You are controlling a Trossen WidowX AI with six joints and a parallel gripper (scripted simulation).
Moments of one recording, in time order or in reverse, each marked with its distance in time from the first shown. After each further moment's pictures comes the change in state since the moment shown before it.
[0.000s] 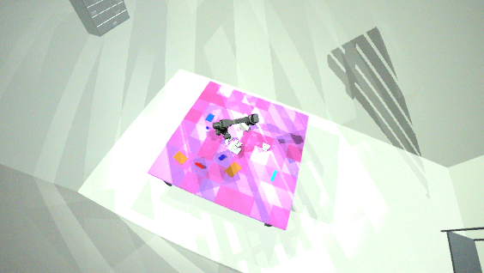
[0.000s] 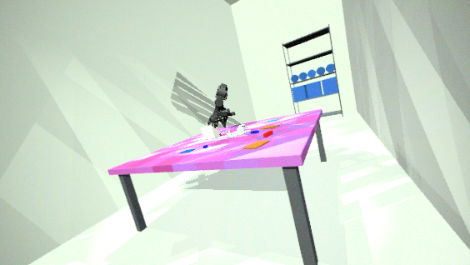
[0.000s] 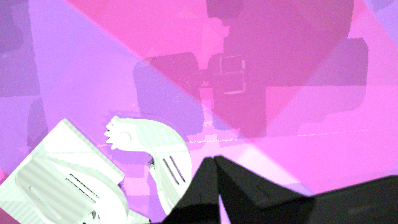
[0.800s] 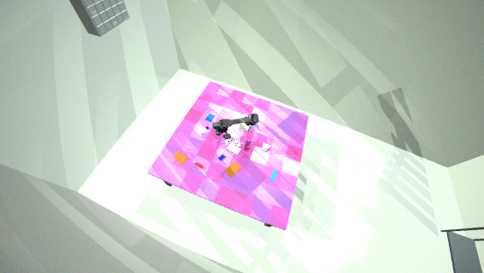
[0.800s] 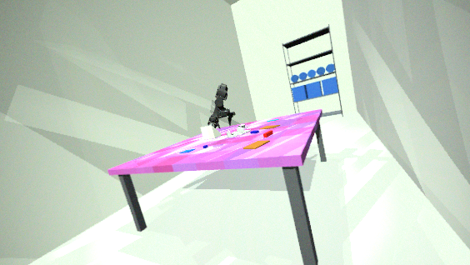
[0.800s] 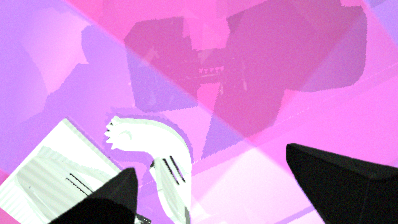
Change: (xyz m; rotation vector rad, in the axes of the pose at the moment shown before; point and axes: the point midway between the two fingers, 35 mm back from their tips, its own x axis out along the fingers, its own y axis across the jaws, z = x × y) arm 0.000 0.000 0.000 0.000 0.000 0.000
